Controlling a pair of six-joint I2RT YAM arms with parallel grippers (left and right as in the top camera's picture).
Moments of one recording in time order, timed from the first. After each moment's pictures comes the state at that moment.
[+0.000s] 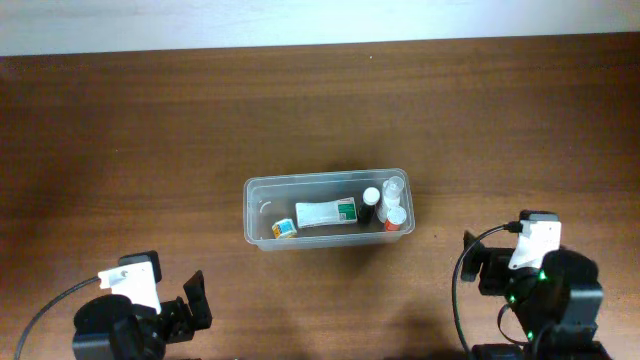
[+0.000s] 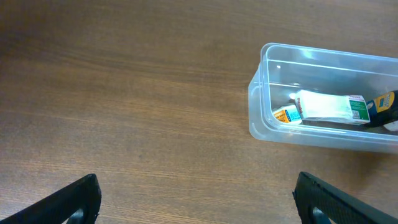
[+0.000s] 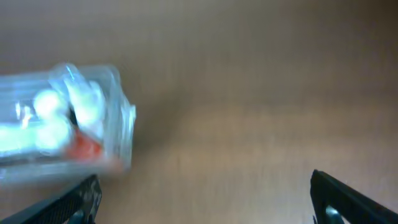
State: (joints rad) left arm 0.05 0.41 0.86 -1.18 0.03 -0.13; right arm -0.04 0.44 0.69 -0.86 -0.02 0.05
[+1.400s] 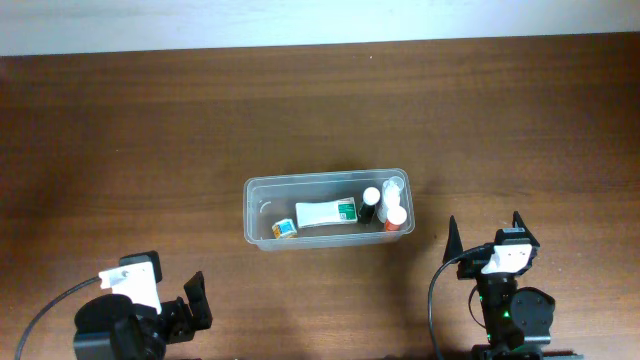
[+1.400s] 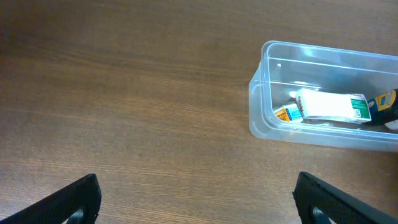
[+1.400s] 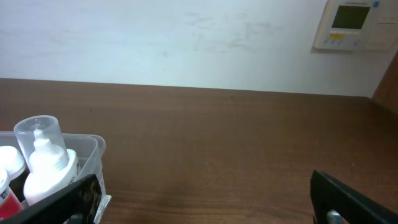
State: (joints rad) left arm 0.05 0.41 0.85 -1.18 0.03 -0.13; right arm -0.04 0.02 0.01 -0.07 -0.03 -0.06
